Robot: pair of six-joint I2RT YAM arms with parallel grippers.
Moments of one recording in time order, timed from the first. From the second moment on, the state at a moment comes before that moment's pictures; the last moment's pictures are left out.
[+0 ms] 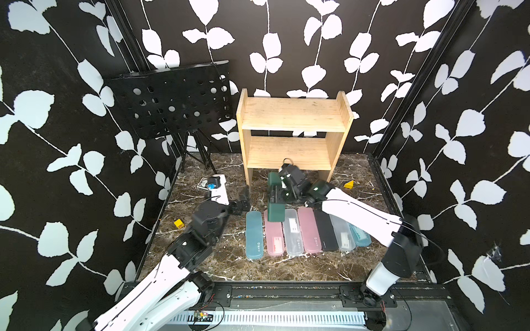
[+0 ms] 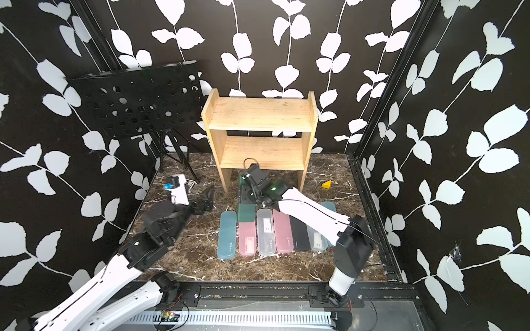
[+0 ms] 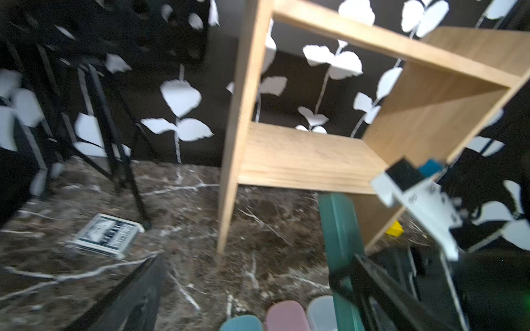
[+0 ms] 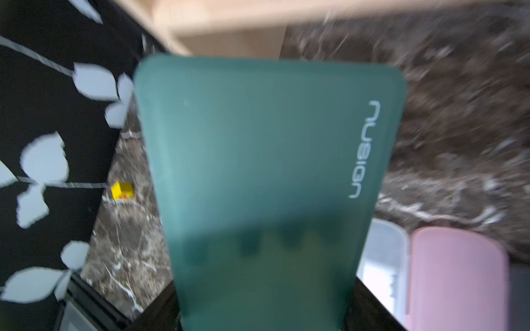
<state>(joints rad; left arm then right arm) -0.69 0.69 0.78 -0.22 -0.48 -0.26 0.89 1.72 1.52 -0.64 0.00 0.69</state>
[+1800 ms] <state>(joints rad) -0.60 0.68 0.88 -0.50 -0.66 -0.05 1.13 2.26 1.85 -0.55 -0.11 0.93</state>
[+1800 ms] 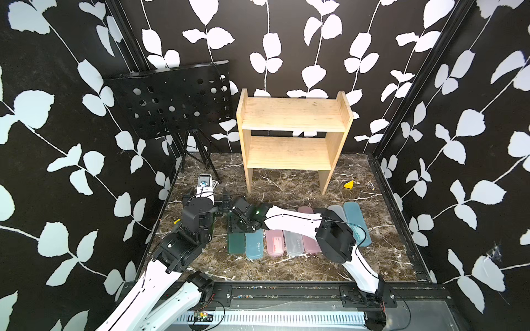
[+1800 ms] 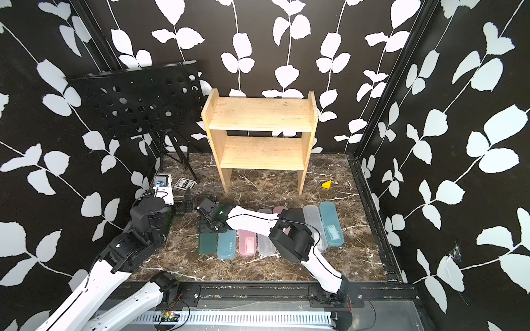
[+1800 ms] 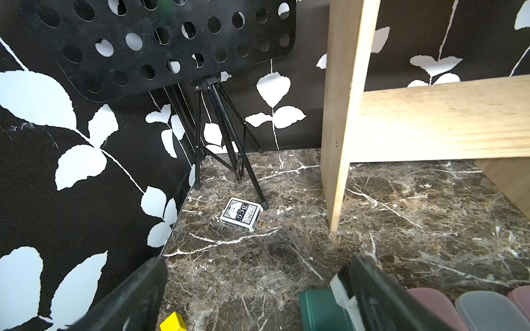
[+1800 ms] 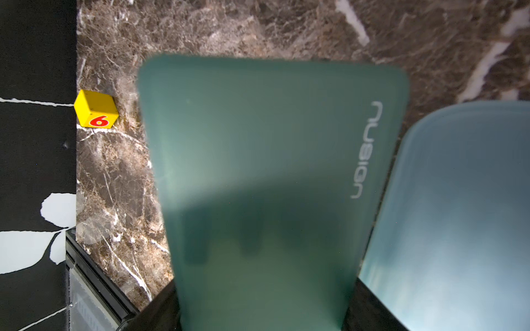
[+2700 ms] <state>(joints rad) -0.60 0.66 0.87 -0.50 -0.67 -0.06 1.13 2.24 1.77 -0.47 -0.09 0.94</state>
